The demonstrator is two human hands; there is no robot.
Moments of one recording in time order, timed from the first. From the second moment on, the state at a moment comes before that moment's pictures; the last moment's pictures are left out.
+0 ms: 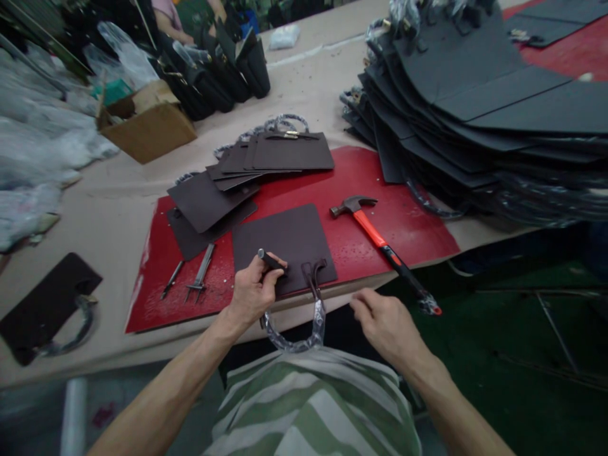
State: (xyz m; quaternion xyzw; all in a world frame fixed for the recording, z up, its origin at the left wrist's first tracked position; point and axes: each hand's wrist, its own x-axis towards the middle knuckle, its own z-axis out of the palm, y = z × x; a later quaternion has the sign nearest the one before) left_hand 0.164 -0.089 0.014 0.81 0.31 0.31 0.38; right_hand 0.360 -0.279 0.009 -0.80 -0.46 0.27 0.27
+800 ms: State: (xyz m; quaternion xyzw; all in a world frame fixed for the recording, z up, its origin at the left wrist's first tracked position) left_hand 0.168 -0.090 0.002 0.85 0.25 0.34 0.30; right_hand 0.393 -0.231 0.079 -0.68 -0.20 0.50 0.50
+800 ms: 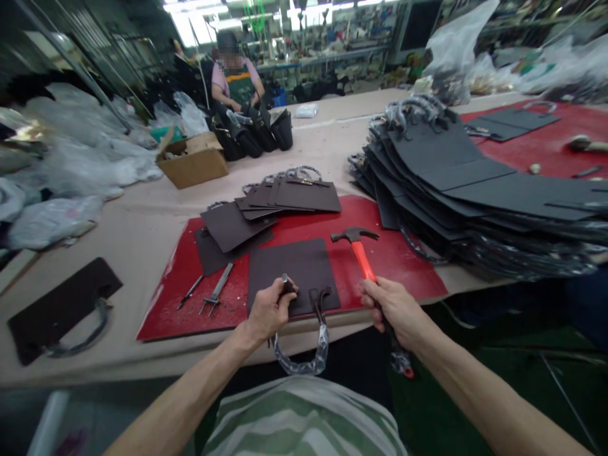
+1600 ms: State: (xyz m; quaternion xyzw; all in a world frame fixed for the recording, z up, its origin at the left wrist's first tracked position) left_hand 0.166 -0.090 -0.005 0.86 0.25 0.33 0.30; right_hand 0.360 -0.259 0.145 -0.65 -0.73 -0.08 0.19
